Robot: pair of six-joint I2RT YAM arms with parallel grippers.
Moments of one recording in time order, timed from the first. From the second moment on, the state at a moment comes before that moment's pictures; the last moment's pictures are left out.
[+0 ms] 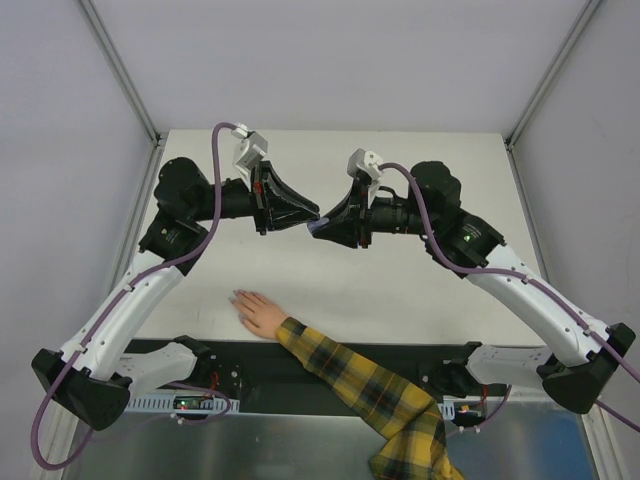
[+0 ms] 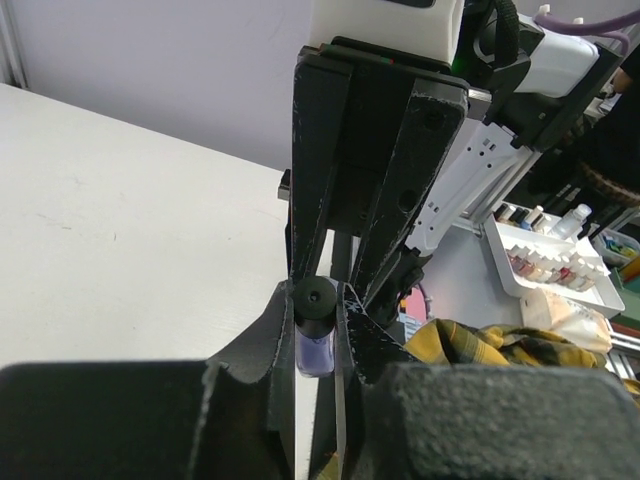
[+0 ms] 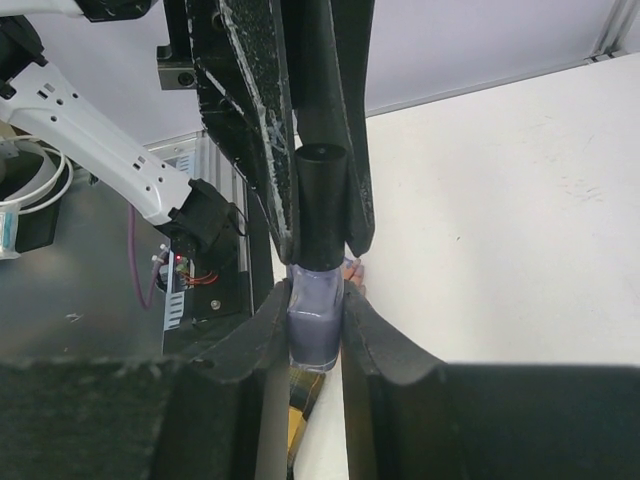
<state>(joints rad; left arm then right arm) -0.48 1.06 1.14 0.07 1.00 -0.47 0.80 1.19 1.29 -0.26 -0.66 0.06</state>
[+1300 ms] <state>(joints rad) -0.28 1.69 0.93 0.23 -0.26 -0.23 0.80 0.56 0.84 -0.47 -0.15 0.14</state>
